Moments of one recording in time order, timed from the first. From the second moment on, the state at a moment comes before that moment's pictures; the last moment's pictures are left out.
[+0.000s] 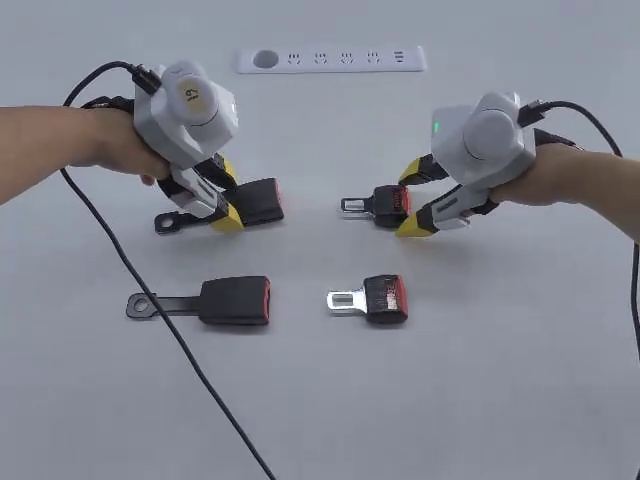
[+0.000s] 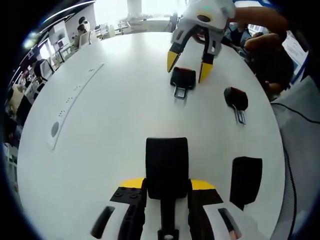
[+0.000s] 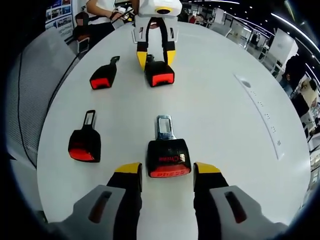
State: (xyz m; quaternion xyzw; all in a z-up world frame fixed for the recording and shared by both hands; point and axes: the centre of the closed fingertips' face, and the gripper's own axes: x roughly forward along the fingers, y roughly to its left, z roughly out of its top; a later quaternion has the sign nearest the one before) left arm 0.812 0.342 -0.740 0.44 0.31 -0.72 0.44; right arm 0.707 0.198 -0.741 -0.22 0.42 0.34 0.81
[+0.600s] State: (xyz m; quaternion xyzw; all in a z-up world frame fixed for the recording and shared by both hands) left arm 0.813 0.344 -0.746 0.47 0.30 -0.74 0.37; right arm 0.708 0.196 -0.744 -0.23 0.42 0.35 0.80
